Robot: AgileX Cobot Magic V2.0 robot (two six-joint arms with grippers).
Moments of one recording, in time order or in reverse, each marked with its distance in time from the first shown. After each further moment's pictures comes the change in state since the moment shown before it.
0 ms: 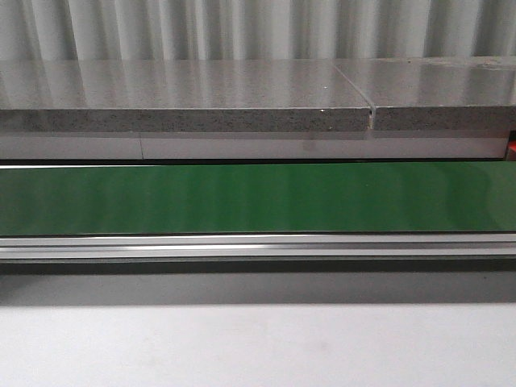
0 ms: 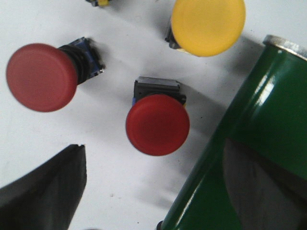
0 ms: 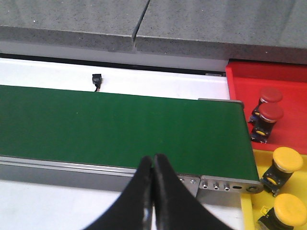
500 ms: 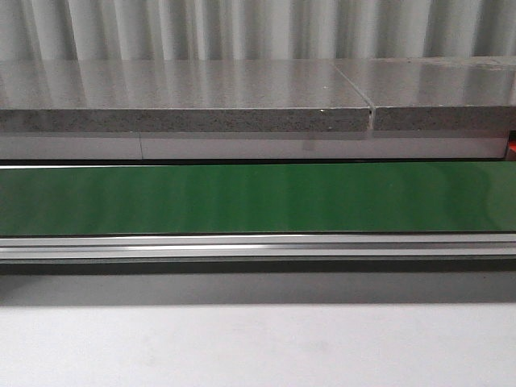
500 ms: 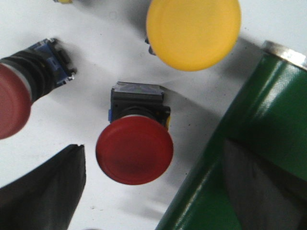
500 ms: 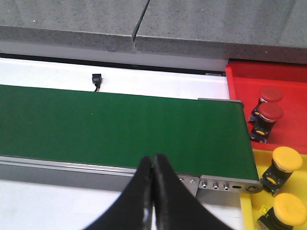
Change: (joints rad) left arm 0.000 0.077 -0.026 -0.038 0.013 0.008; right arm 0.000 0.000 0.000 0.000 0.000 0.000
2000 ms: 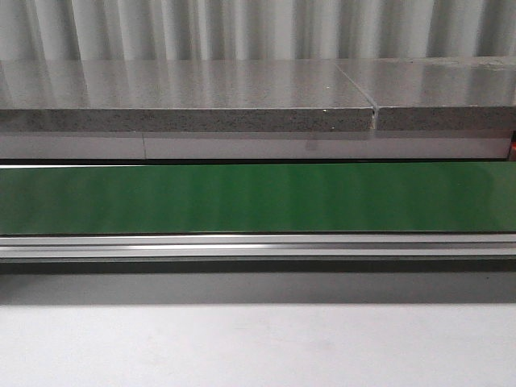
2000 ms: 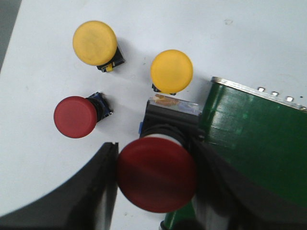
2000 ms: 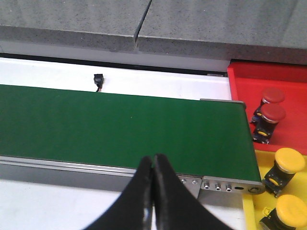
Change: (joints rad) left arm -0.026 -0.257 0.008 0.054 -0.075 0.074; right arm 0.000 0.000 0.000 0.000 0.002 0.000
